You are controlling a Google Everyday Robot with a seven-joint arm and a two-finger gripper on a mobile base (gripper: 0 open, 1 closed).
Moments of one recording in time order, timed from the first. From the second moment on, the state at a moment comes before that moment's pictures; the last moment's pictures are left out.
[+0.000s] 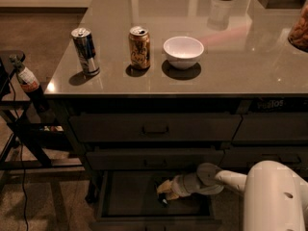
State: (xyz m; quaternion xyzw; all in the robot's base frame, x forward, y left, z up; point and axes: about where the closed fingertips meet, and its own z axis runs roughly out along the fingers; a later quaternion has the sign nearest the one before) arm 0.527 -0.046 0.249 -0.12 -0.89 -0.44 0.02
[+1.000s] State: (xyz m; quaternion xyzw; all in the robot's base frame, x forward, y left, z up) arm 0.515 -0.037 0.200 -0.18 -0.88 -0.43 0.00
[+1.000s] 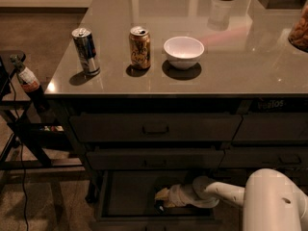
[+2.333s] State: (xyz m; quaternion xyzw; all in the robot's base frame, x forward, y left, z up) arm 0.540 -0.014 0.156 -0.20 -0.88 -0.43 0.02
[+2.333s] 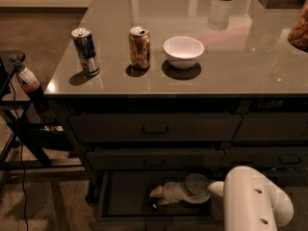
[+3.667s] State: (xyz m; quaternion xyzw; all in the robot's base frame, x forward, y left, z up) arm 0.540 -0.013 0.156 -0.20 -0.88 -0.43 0.02
